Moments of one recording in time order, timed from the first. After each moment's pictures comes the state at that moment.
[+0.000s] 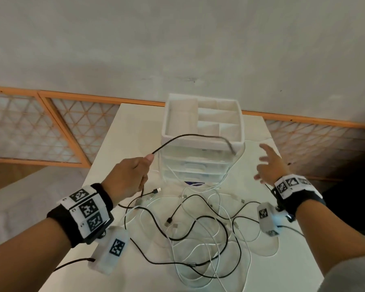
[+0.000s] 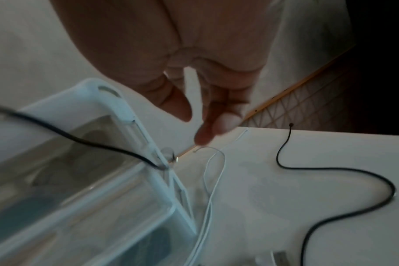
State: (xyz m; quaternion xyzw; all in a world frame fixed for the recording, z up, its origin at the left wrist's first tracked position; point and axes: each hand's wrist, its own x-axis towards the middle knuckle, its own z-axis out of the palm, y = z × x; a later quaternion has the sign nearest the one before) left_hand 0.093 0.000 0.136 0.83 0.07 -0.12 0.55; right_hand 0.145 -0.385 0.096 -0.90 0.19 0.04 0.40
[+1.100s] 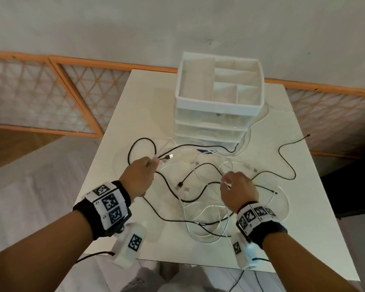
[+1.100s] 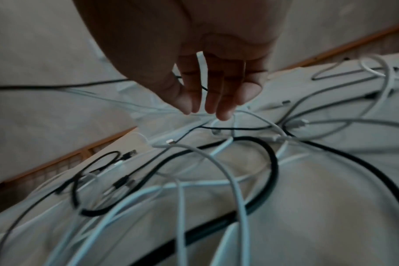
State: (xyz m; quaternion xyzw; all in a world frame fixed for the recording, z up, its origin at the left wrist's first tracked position) left_hand 0.035 -0.001 0.081 0.85 0.15 -0.16 0.48; right_hand 0.026 -0.267 0.007 -0.97 0.09 0.07 0.20
